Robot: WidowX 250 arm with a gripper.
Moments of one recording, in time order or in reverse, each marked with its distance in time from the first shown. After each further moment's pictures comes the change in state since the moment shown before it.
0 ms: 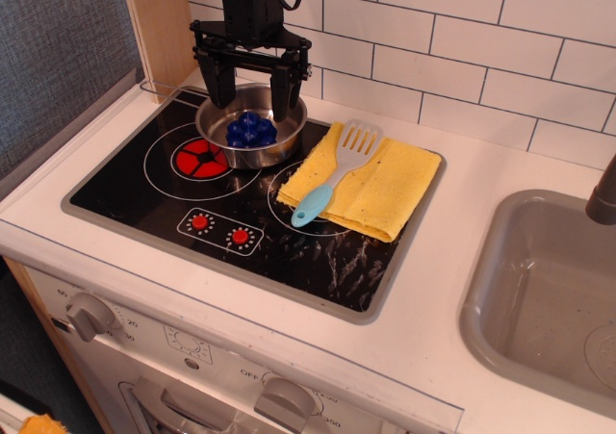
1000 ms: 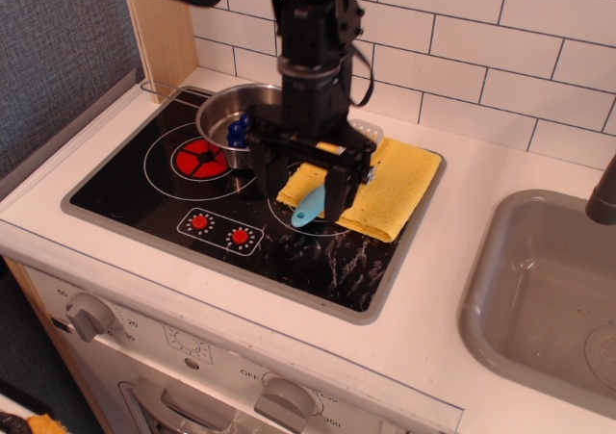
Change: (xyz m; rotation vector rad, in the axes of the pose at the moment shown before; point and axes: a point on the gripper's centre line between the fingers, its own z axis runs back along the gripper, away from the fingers) arm -0.072 -0.079 -0.020 0.002 0.045 -0.138
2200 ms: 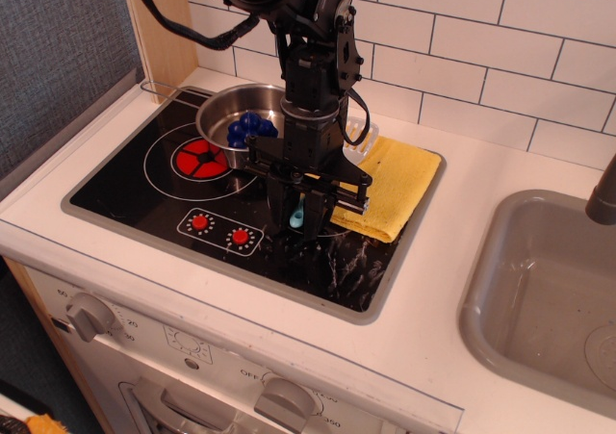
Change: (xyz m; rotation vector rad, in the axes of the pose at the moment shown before) arm 0.004 0.005 -0.035 0.030 0.029 0.036
